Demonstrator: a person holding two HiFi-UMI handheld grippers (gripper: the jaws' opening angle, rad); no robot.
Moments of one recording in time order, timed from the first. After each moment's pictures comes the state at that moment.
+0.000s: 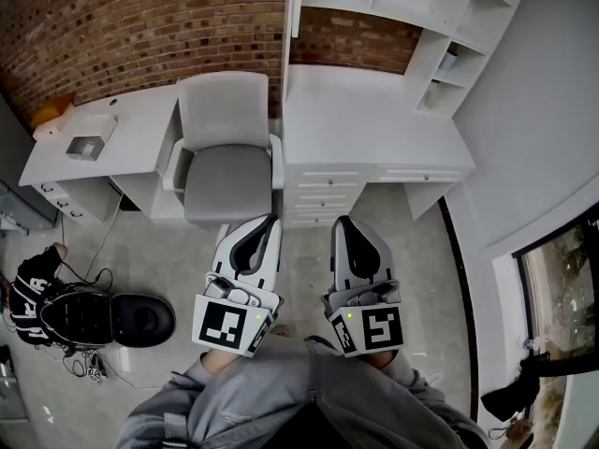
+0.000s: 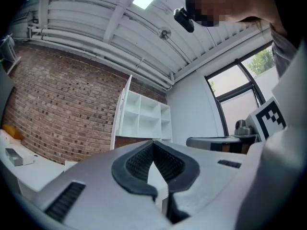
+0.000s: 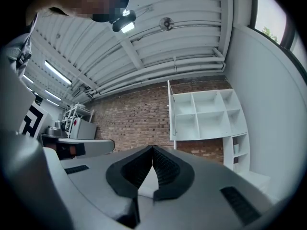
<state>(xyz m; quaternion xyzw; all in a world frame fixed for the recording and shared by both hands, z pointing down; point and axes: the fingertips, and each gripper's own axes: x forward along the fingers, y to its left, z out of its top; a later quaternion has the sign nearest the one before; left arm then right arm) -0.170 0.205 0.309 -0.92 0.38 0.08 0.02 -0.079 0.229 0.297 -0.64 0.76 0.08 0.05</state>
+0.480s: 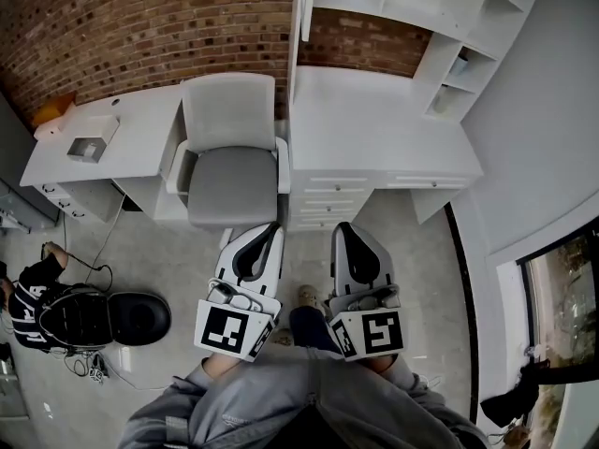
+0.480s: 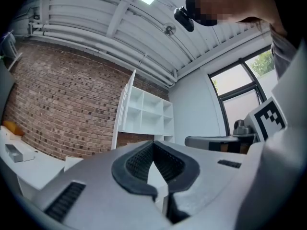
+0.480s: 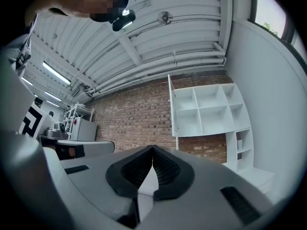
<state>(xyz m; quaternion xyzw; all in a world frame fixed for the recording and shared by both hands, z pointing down) -0.174 0.174 0.325 -0.92 0.38 0.07 0.01 -0.084 0.195 0.311 -0.64 0.77 0.06 0.04</state>
